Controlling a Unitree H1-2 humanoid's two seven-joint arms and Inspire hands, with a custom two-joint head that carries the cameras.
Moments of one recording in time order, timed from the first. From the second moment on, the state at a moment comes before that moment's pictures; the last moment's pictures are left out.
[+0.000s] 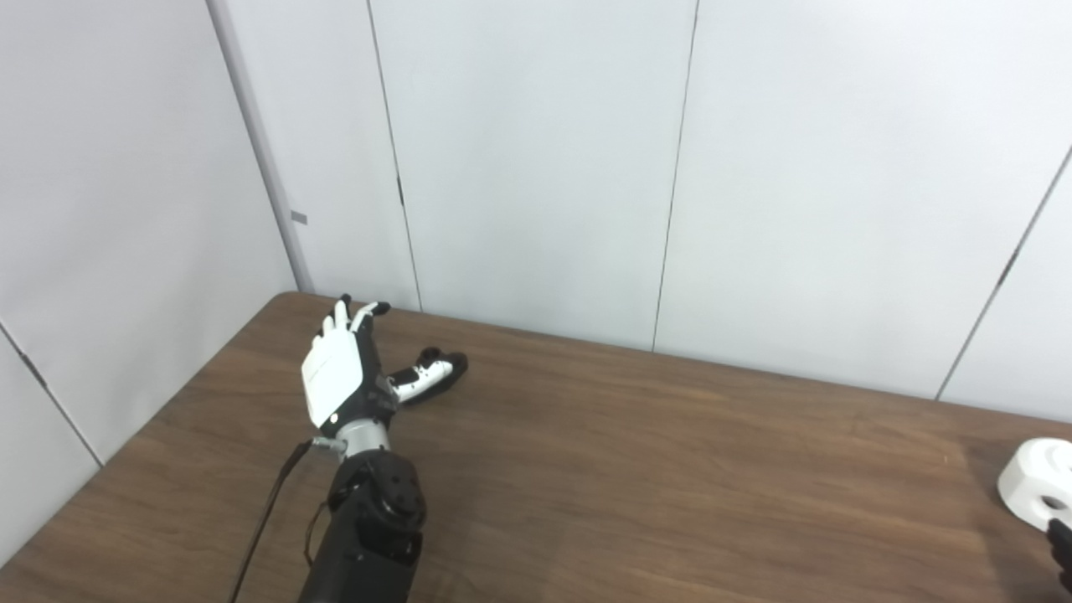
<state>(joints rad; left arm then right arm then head) -0.39 0.18 0.14 0.14 0.67 0.45 0.39 0.03 -0.41 -0.12 0.12 -0.09 -0.32 0.14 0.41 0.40</state>
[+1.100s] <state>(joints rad) -0.47 0.23 0.10 0.39 0.71 0.47 0.39 0.10 -0.41 -0.15 0.06 -0.03 -0.31 0.17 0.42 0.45</state>
